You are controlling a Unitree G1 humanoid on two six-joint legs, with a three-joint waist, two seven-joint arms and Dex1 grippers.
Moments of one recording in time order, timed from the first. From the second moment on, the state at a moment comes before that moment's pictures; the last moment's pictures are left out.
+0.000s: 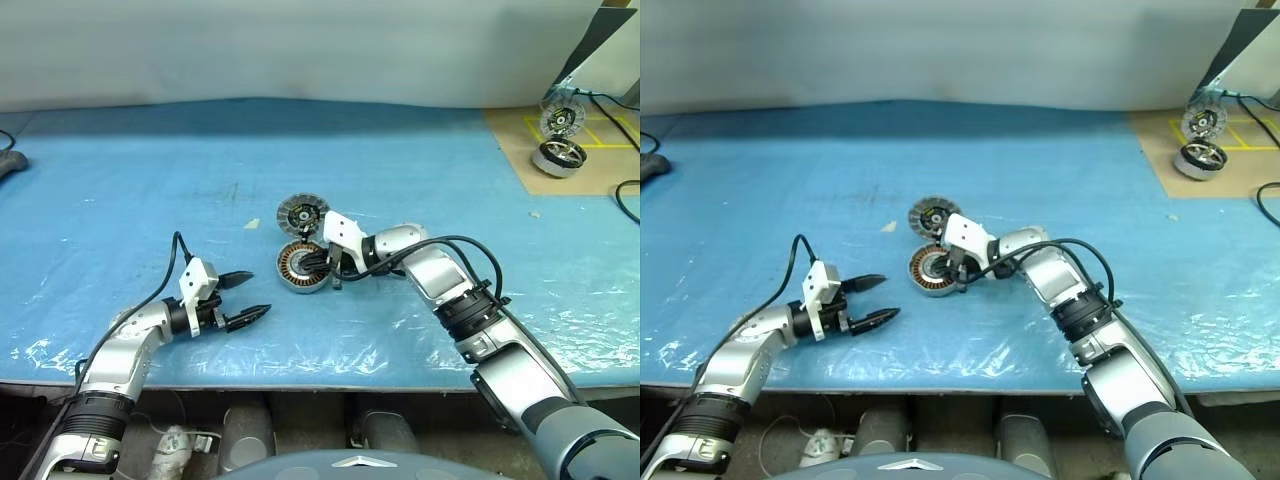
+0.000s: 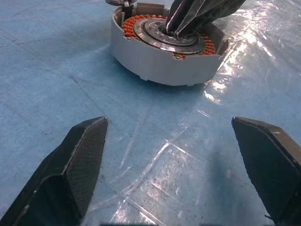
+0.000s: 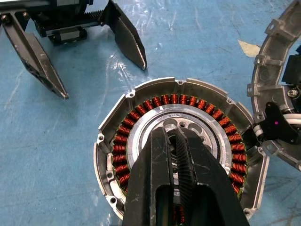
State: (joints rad) left arm -0.11 0.51 0.00 0.19 -0.37 0.06 -1.09; right arm -0.68 -0.32 0.41 0.26 0.06 0.41 1.05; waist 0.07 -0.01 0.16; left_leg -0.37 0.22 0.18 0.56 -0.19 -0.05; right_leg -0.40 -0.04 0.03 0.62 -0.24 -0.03
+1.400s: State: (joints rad) left arm -0.10 0.51 -0.01 0.15 -0.37 0.08 -1.11; right arm -0.70 -0.24 0.13 0.16 0.40 0.82 0.98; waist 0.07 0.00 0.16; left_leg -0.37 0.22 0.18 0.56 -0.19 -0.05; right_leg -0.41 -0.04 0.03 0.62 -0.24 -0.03
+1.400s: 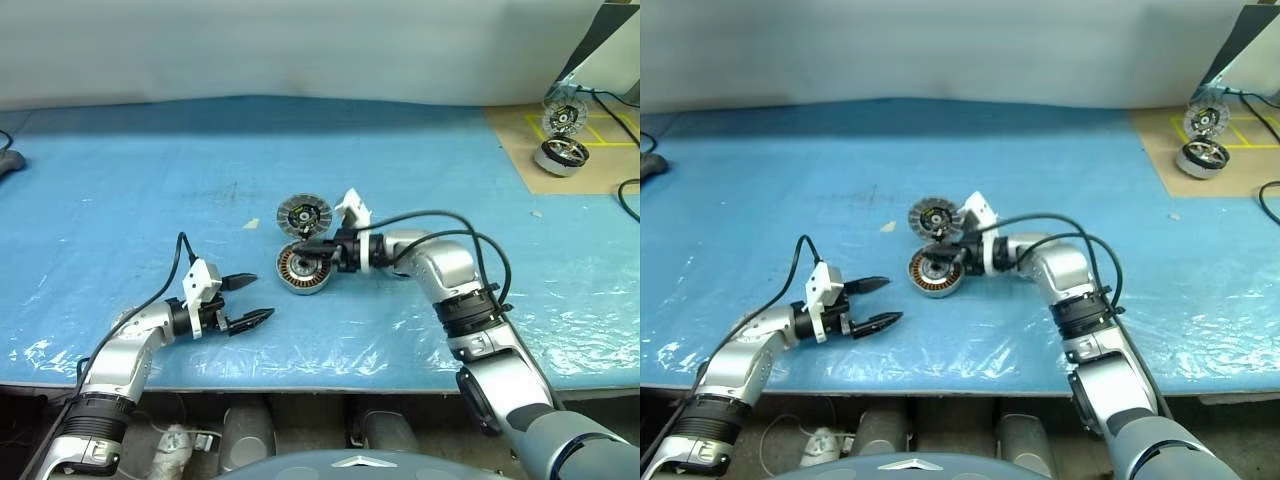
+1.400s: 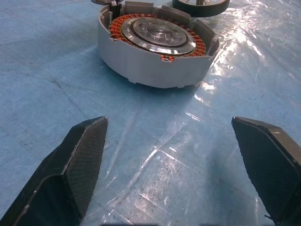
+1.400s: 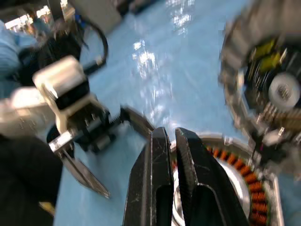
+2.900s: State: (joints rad) left arm -0.08 0.51 -0.03 0.14 -0.36 0.06 -1.11; right arm -0.65 -0.30 0.24 0.14 0.30 0.70 0.98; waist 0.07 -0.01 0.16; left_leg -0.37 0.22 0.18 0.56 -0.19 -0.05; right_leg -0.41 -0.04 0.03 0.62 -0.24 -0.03
